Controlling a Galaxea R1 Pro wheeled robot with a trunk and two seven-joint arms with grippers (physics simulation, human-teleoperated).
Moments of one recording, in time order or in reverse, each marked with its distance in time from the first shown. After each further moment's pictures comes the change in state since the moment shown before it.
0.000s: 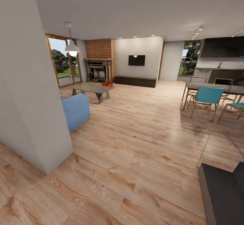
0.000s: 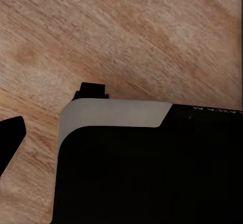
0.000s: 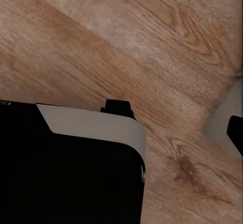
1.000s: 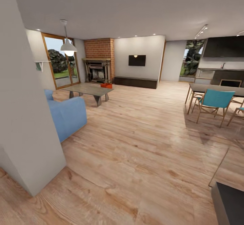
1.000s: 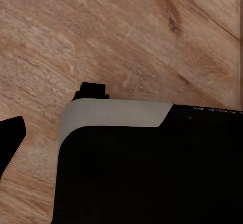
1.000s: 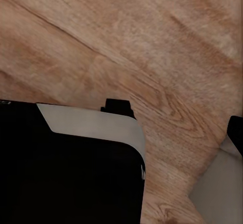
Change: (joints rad) left arm 0.000 0.001 0.001 0.000 0.000 0.000 0.000; right arm 0.000 0.000 0.000 0.000 -0.001 0.004 0.000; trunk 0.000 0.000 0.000
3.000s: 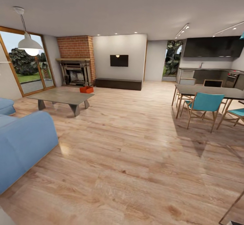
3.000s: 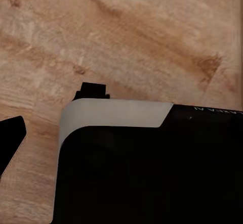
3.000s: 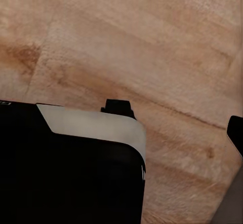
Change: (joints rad) left arm 0.000 0.001 0.001 0.000 0.000 0.000 0.000; right arm 0.000 0.000 0.000 0.000 -0.003 -0.002 0.000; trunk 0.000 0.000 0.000
